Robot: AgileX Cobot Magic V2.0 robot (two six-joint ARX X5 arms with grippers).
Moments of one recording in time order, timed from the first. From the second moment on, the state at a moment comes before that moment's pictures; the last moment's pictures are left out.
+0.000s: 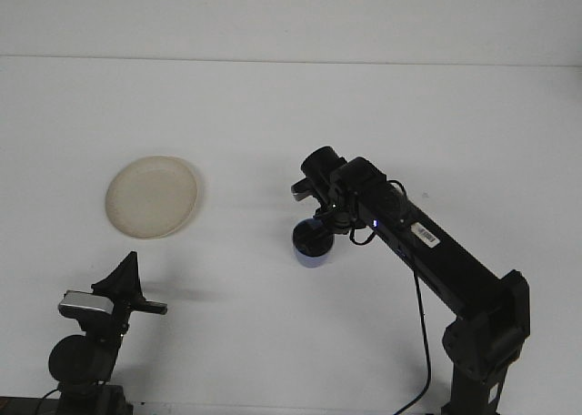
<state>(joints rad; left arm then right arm) -0.05 0.01 0.03 0.15 0.04 0.01 0.61 1.90 1.73 -1.24 -0.03 0.07</state>
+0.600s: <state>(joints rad) -0.05 0.01 0.03 0.15 0.04 0.01 0.40 1.74 1.86 -1.34 -0.05 0.01</state>
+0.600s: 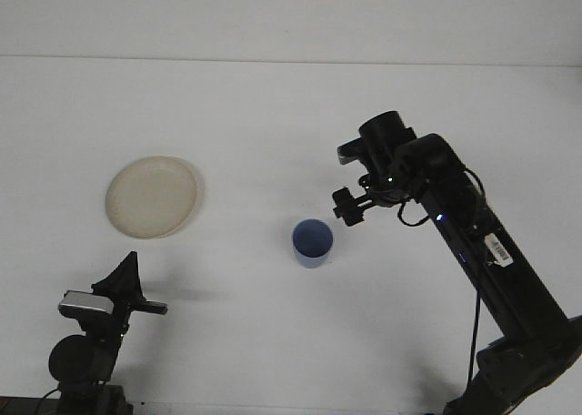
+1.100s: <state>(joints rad) -0.05 0.01 0.03 0.15 0.04 0.01 0.13 1.39 1.42 -1.13 -0.06 0.00</state>
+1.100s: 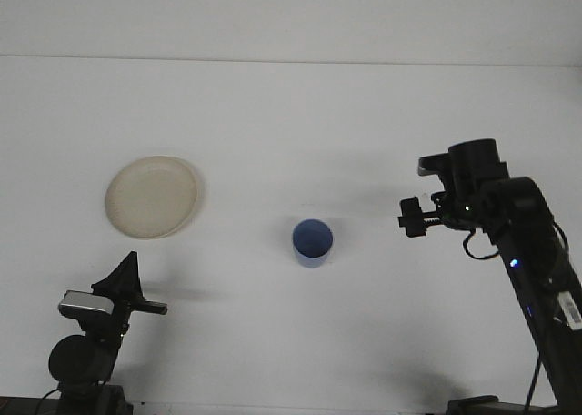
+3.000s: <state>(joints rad) -0.05 0.01 0.03 0.15 0.04 0.10 0.08 0.55 0.62 -0.41 0.03 0.01</state>
